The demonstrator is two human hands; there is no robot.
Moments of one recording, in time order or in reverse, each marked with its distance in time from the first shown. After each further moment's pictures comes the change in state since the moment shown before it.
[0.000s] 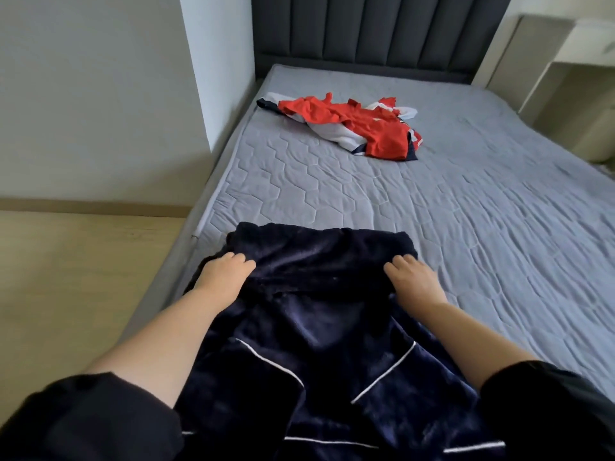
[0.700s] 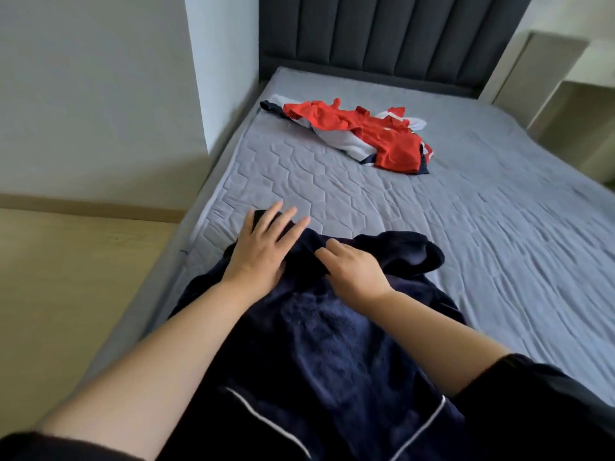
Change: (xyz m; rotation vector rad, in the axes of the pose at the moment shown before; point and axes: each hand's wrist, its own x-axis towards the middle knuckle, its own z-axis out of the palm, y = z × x) left_hand 0.073 0.019 -0.024 -0.094 0.528 0.107; right_hand 0.101 -0.090 -0.029 0.260 0.393 -0.275
